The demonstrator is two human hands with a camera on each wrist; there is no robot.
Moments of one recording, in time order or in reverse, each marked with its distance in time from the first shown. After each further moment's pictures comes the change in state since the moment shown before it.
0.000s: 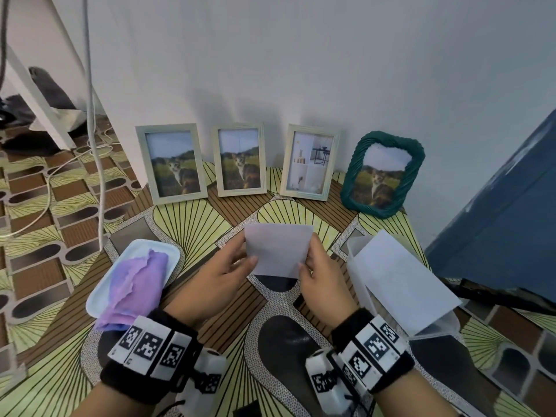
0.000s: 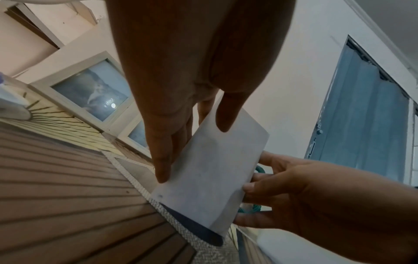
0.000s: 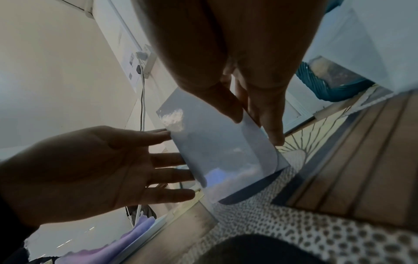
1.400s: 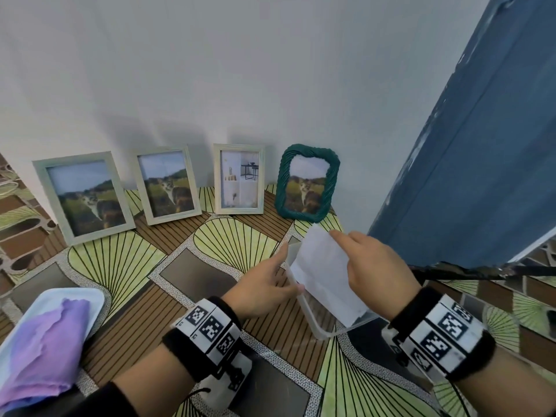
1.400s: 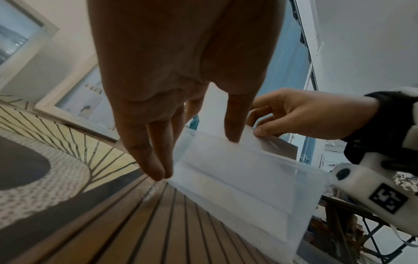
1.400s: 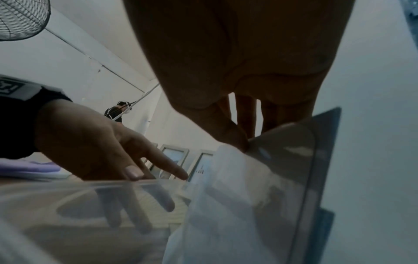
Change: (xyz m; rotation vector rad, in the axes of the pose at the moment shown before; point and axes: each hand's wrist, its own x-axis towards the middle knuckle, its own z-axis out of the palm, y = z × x) left_hand 0.073 0.023 0.125 0.165 -0.427 -0.070; right_hand -0.034 0.025 -0.157 -1.006 0.104 0.001
